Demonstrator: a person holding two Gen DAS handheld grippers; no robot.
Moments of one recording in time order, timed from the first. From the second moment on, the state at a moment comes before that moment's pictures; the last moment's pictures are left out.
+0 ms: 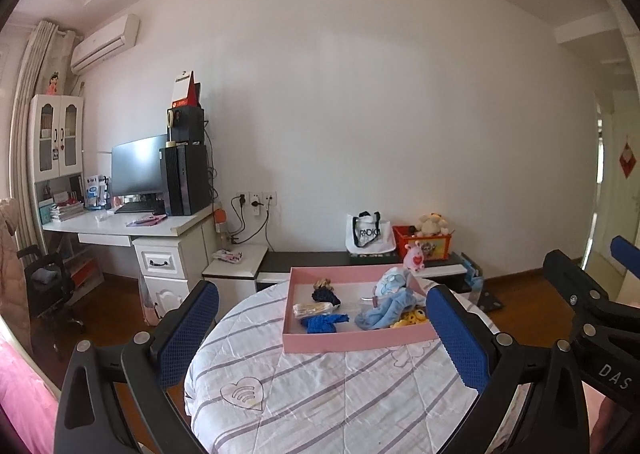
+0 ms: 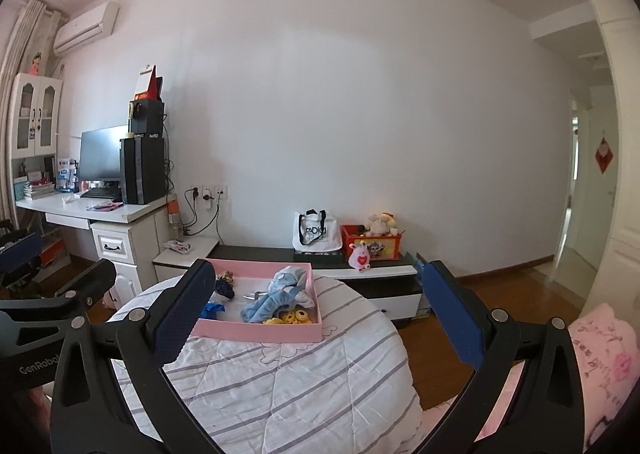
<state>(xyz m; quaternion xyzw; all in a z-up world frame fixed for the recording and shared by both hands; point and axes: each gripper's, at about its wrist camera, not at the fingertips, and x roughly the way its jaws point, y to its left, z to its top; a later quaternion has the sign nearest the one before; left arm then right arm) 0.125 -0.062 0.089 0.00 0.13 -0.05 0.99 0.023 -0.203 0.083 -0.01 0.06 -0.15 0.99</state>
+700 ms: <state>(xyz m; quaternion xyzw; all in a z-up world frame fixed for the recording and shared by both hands) 0.123 -0.067 0.090 0.00 0.13 -0.04 0.99 0.013 -0.199 0.082 -0.01 0.06 -0.15 0.99</state>
